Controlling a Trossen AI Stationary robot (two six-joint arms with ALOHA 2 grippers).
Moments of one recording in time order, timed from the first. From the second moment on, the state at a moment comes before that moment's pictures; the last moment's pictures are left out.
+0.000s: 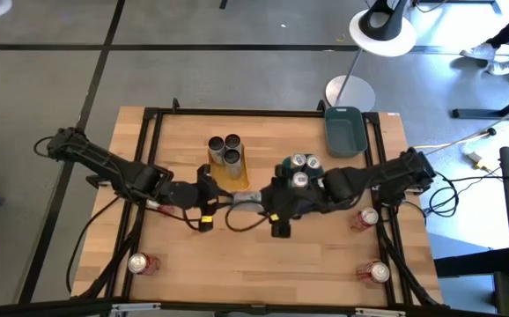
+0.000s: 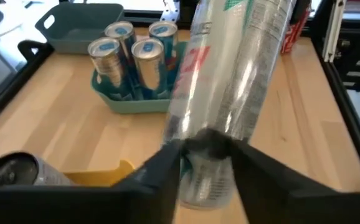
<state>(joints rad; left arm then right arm) -0.39 1.23 1.03 -0.40 -0.46 -0.28 0.36 1.77 1.87 -0.94 0.36 0.20</state>
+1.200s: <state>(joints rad) -0.52 1.02 1.05 -0.92 -0.60 -0.59 0.17 1.97 1.87 -0.53 0.41 -0.04</state>
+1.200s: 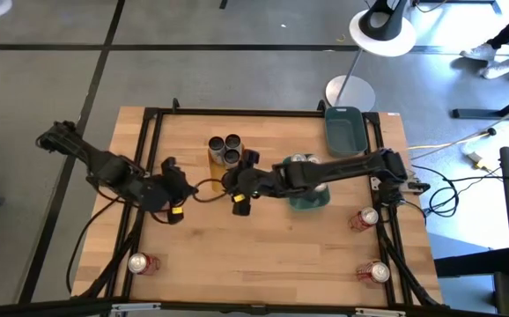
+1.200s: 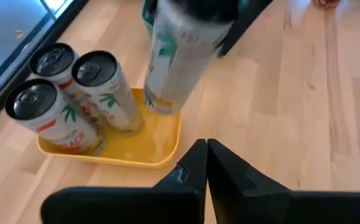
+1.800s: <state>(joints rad) -0.52 1.01 1.03 -0.92 -0.60 -0.61 0.08 2.07 1.81 -0.43 0.40 0.17</state>
